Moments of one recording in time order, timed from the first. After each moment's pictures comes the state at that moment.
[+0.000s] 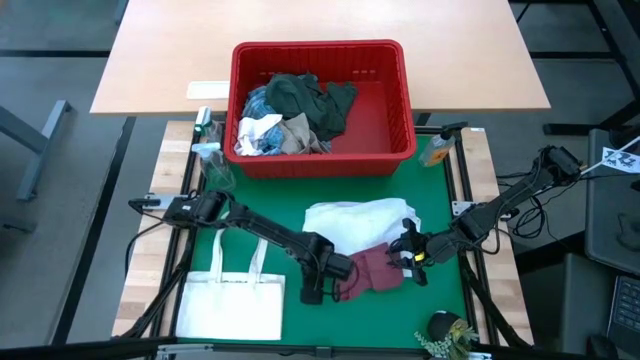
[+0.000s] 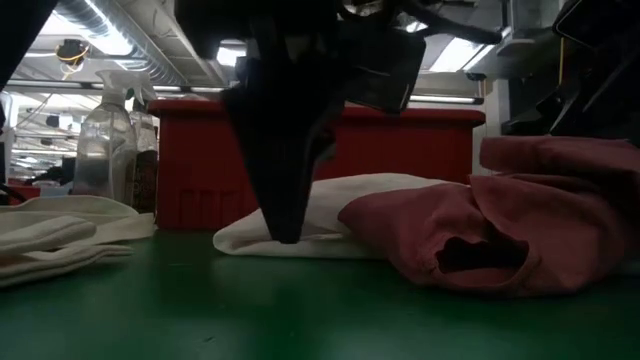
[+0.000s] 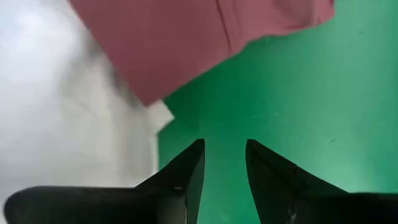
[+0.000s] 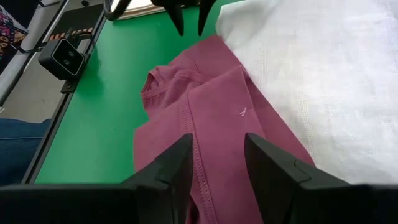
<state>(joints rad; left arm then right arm) -0.30 2.26 1.82 -1.00 0.12 -0.28 0.61 1.02 0.43 -0.05 0.29 0.51</state>
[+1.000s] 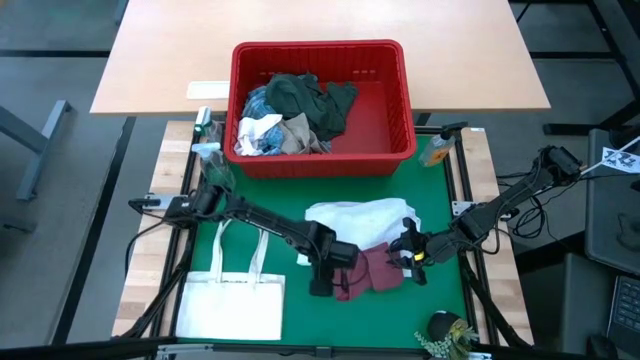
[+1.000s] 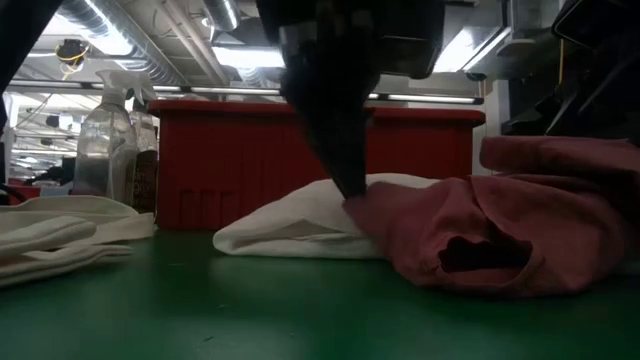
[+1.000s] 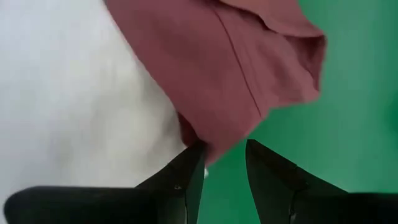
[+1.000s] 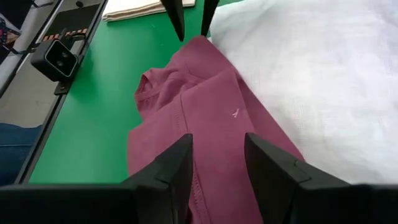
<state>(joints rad) -0.26 2.22 1.82 -0.88 0.07 -0.23 0.61 1.02 0.43 -0.05 0.31 0.51</state>
